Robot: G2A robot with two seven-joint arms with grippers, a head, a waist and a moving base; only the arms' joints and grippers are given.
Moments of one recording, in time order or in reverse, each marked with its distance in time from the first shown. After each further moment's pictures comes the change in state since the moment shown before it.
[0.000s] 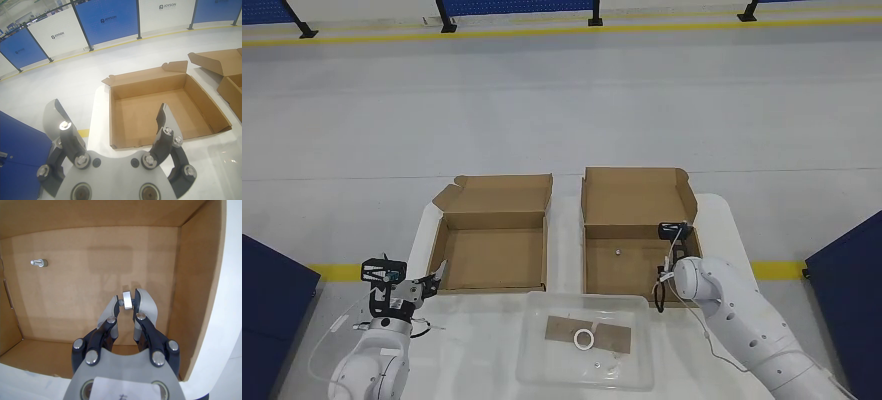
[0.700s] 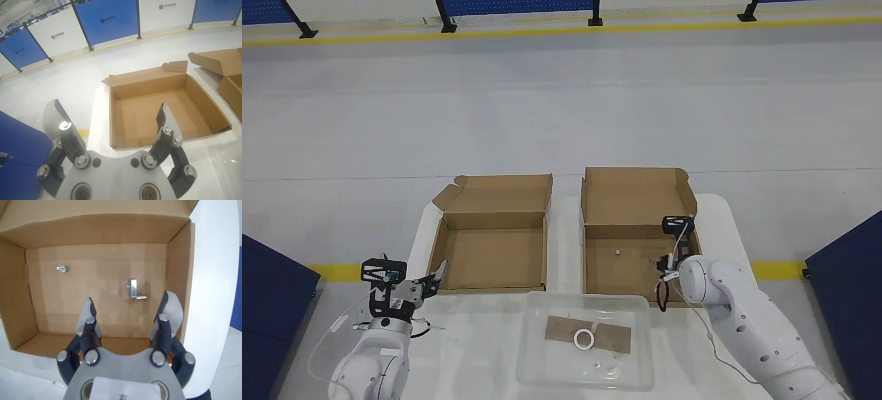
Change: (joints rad) left arm 0.000 0.000 0.000 0.000 0.000 0.000 0.000; right arm -0.108 0.017 0.123 -0.223 -0.088 0.001 0.069
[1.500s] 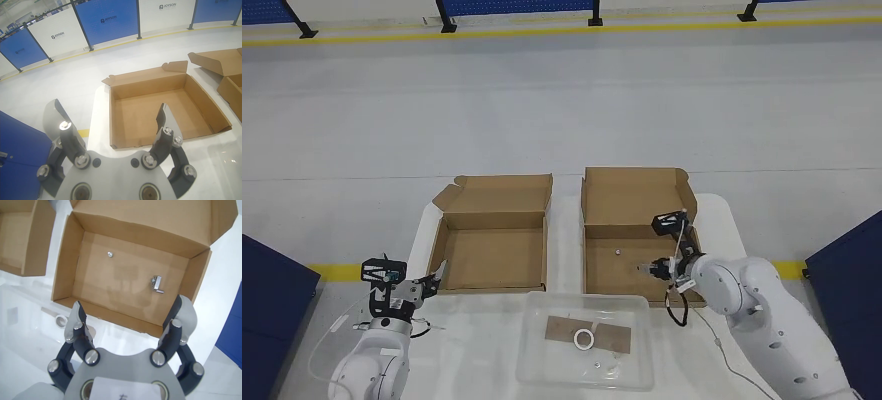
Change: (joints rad) left arm 0.000 0.000 0.000 0.000 0.000 0.000 0.000; right arm -0.084 0.031 0.148 -0.263 0.076 -0.284 0.160
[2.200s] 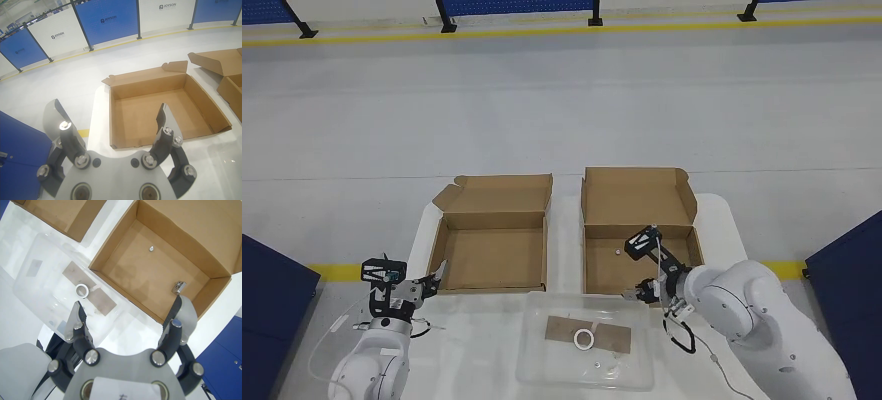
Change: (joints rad) left arm 0.000 0.000 0.000 0.000 0.000 0.000 0.000; right arm -0.017 0.007 -0.036 -0.159 0.015 -0.188 0.121
